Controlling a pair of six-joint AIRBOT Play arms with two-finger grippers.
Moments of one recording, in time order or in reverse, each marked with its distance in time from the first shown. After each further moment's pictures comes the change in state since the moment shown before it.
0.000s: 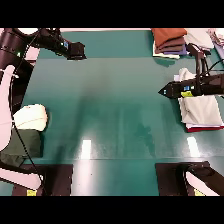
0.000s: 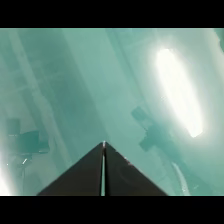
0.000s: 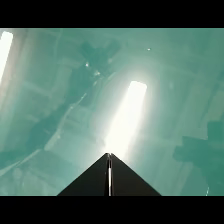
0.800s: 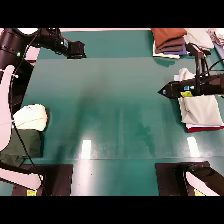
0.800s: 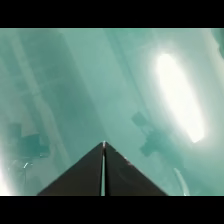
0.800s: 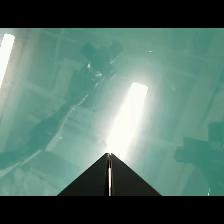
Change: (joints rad) left arm 0.003 0.004 0.002 0.005 0.010 0.001; right arm 0.002 0.000 0.000 0.005 -0.001 0.000
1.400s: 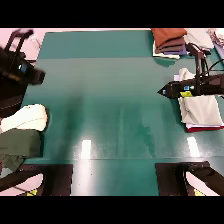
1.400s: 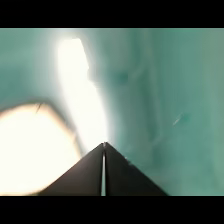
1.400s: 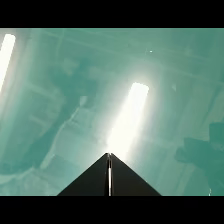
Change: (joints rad) left arm 0.157 0.411 -0.435 0.453 -0.297 0.003; right arm 0.000 0.000 -0.001 0.003 -0.002 0.000
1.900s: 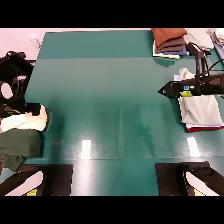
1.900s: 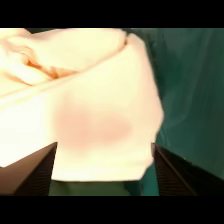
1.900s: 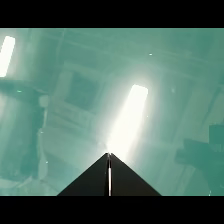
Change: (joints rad) left arm 0.207 0.119 -0.617 0.169 0.396 -0.110; right arm 0.000 0.000 0.000 0.000 -0.010 0.000
